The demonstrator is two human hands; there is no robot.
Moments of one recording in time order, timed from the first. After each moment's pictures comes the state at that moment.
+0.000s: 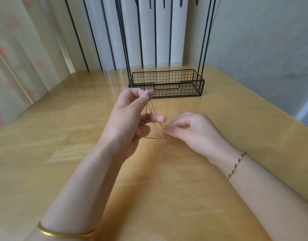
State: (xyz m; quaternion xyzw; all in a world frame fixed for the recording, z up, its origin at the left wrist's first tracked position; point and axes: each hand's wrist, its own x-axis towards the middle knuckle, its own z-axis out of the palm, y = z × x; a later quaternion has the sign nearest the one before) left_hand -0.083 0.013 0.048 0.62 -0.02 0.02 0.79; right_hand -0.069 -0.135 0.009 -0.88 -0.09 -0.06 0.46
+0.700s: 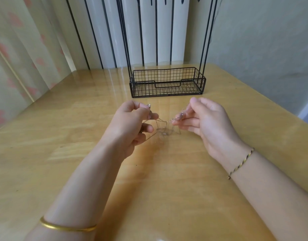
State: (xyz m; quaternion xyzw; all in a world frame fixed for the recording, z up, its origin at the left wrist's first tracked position) left_hand -0.068 0.019 0.032 0.69 0.07 -0.02 0.72; right_hand -0.072 -0.137 0.024 -0.67 0.02 -0.07 0.74
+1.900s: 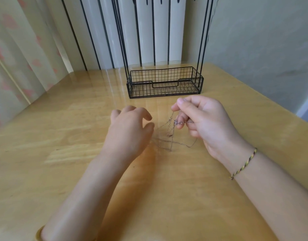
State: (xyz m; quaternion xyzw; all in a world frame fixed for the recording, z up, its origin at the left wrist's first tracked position) left_hand -0.069 0.019 0.019 0.96 -0.06 0.14 0.23; right_hand -0.080 -0.135 0.033 -0.72 -0.07 -0.08 0.68
